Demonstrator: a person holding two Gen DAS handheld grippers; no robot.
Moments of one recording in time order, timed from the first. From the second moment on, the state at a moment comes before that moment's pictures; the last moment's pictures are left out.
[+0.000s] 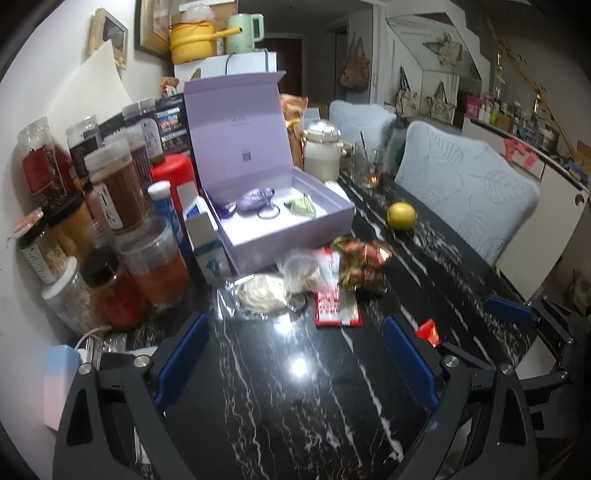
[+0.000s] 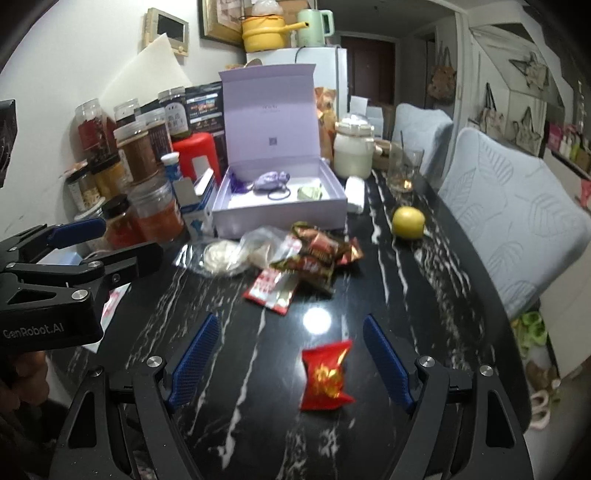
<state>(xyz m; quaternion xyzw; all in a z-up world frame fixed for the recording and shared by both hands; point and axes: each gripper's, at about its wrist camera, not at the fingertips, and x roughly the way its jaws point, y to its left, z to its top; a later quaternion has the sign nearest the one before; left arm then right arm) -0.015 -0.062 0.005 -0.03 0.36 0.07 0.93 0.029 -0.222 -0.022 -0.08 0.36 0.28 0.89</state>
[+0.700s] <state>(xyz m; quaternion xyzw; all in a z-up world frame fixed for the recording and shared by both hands) -0.004 -0.048 -0.057 -0.09 0.41 0.05 0.91 0.044 -0.252 -0.093 -0.06 0.43 0.23 0.87</state>
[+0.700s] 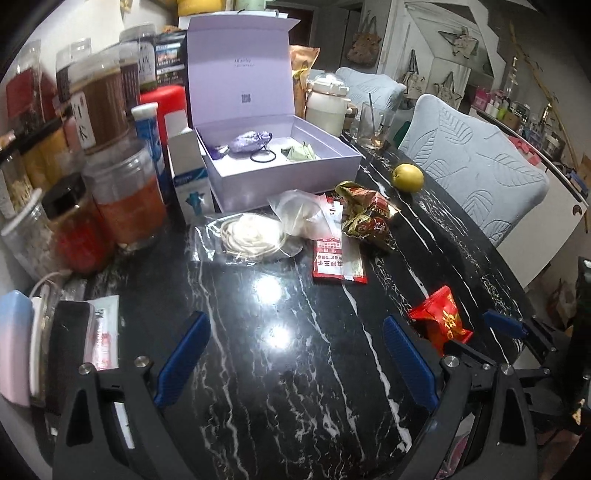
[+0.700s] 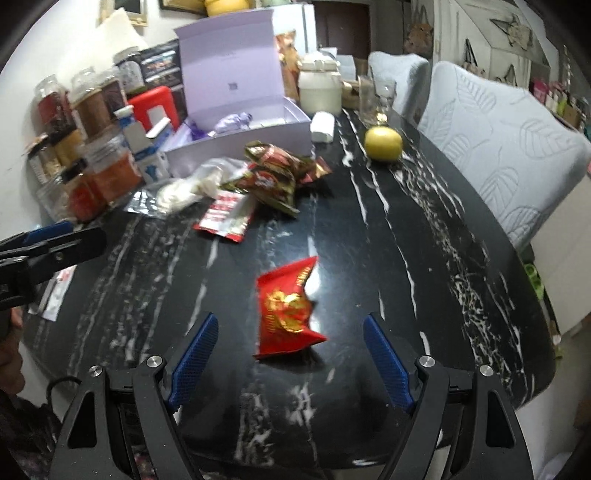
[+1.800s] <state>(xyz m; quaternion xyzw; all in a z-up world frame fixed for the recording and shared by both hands) 0.097 -0.028 -0.071 -0.10 0.41 0.10 0.90 0.132 -0.239 -0.121 -0.07 0.46 0.30 0.84</state>
